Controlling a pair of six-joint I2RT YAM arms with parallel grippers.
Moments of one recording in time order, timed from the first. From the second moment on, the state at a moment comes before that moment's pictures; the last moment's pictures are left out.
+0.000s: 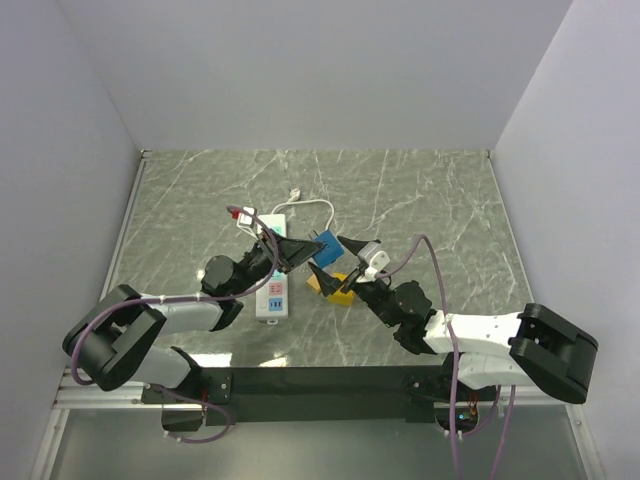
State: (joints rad) left arm -0.66 1.37 0.36 1.36 0.33 -1.25; right arm 1.01 1.20 0.32 1.16 0.23 -0.13
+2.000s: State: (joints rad) left arm -0.68 1.22 0.34 1.27 0.37 -1.21; right arm 1.02 1.04 0.26 1.24 0.11 -0.22
